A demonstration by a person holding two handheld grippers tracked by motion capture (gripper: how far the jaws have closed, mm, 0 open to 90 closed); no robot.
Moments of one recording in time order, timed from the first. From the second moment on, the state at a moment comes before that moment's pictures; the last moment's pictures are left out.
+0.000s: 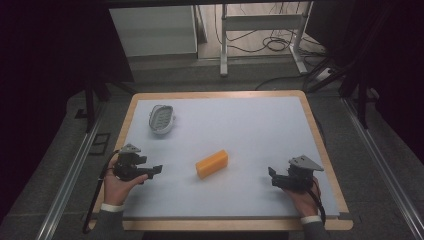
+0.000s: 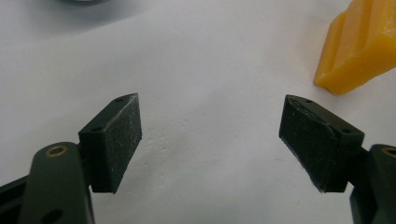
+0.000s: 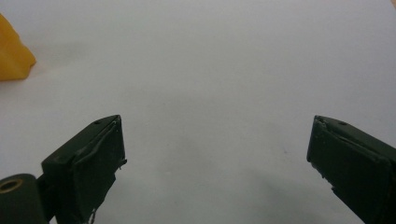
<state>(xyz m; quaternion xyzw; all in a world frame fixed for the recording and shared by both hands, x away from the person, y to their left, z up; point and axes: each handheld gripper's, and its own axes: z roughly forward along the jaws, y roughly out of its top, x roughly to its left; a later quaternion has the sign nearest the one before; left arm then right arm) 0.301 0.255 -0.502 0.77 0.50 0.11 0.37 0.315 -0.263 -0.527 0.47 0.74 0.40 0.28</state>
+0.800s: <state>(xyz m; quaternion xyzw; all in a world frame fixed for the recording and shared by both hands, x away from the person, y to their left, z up) 0.307 0.249 -0.490 0.79 0.49 0.12 0.36 0.314 -0.266 -0.526 0.46 0.74 0.41 0.28</state>
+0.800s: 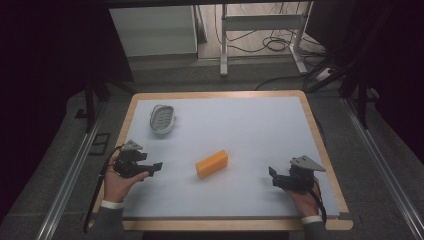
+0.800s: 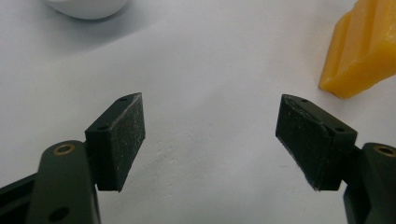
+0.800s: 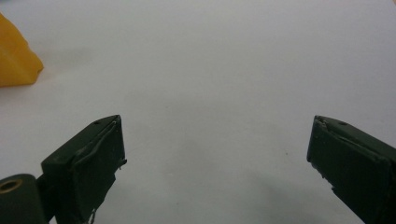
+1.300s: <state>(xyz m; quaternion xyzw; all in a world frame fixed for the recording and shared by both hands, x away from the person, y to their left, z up) 0.307 0.244 -0.460 0.80 0.46 0.13 0.36 0.314 -0.267 -0.526 0.47 0.74 0.41 0.27</state>
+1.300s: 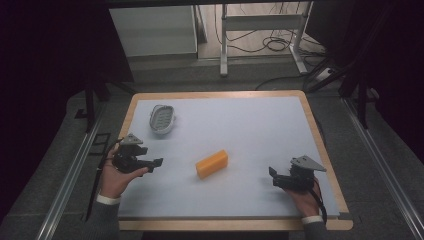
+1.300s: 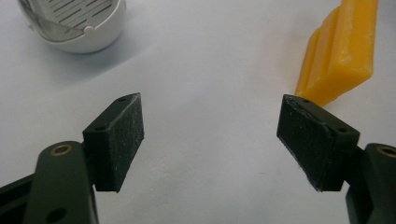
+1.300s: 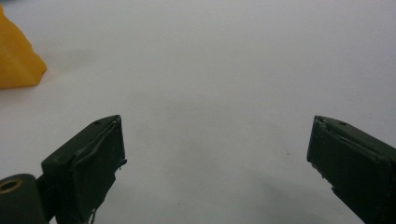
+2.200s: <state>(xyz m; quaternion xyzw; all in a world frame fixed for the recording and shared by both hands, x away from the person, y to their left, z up) 0.327 0.208 -0.434 0.83 0.42 0.13 0.34 0.314 -0.268 -0.526 0.47 0.73 0.41 0.27</state>
